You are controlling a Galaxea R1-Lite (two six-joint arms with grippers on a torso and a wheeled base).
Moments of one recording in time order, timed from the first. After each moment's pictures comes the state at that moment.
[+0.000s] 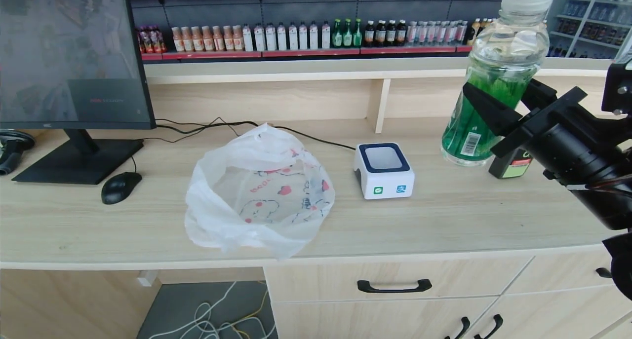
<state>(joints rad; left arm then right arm) 0.00 0.00 0.00 0.00 0.00 -0.01 0.27 1.64 -0.63 -1.57 0.32 -0.18</state>
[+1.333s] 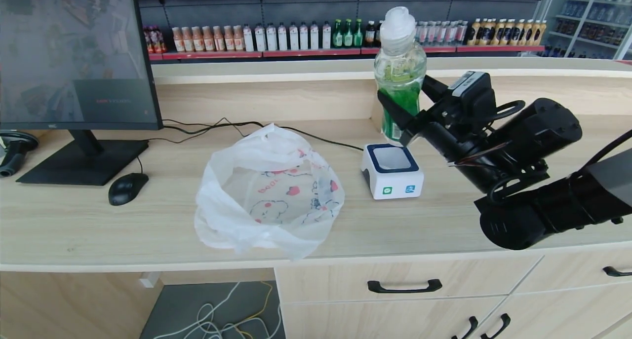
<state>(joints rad) 0.00 0.00 0.00 0.00 0.00 -0.01 0.38 2.02 -1.05 -1.57 0.34 -0.49</state>
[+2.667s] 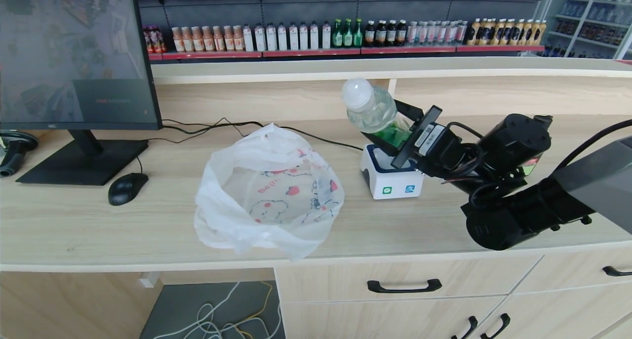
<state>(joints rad) 0.00 0.00 0.00 0.00 0.00 0.00 0.35 2.11 -1.08 -1.57 0.63 -0.79</state>
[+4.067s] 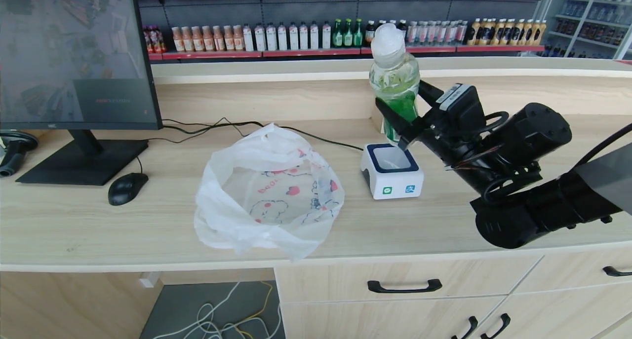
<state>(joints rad) 0.00 0.00 0.00 0.00 0.00 0.00 0.38 2.04 -1.07 -1.57 0.34 -0.56</state>
